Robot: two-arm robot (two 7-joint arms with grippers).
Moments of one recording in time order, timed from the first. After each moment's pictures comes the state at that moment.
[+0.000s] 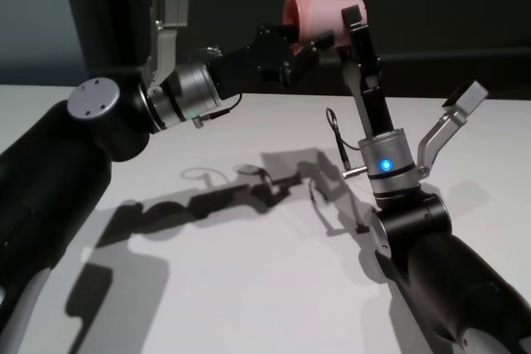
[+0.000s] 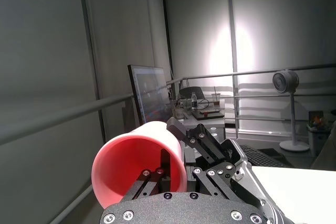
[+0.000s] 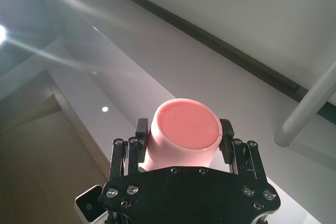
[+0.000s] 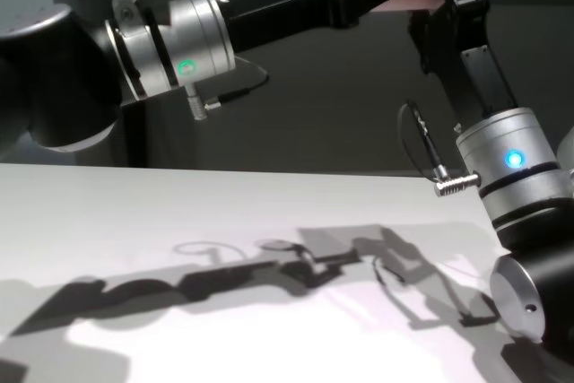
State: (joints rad) left arm -0.84 0.14 0.55 -0.73 -0.62 -0.30 -1.07; right arm 0.69 -0.11 -0.12 -0.52 1.34 -0.01 1.22
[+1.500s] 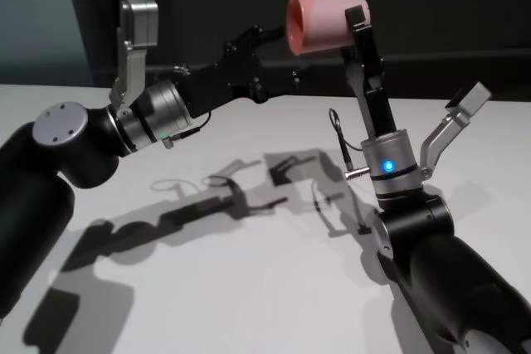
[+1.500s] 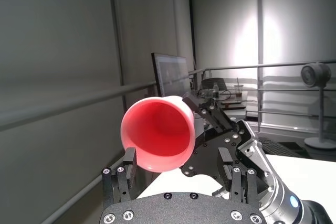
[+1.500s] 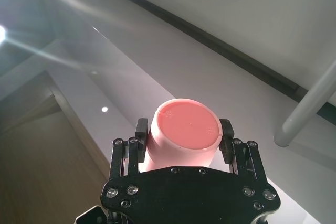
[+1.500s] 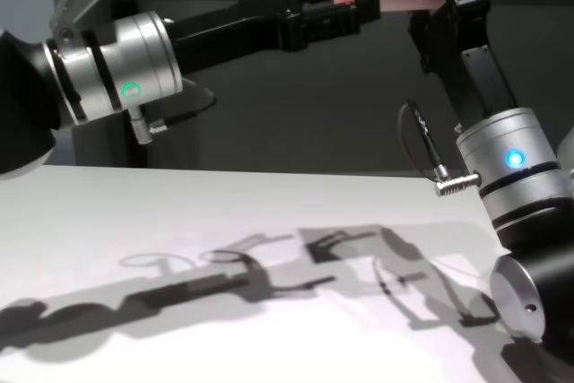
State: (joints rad) left arm -0.69 0.27 0.53 -0.97 -0.60 -0.23 -0.89; right arm 0.69 -0.11 -0.12 -0.52 1.34 -0.01 1.22
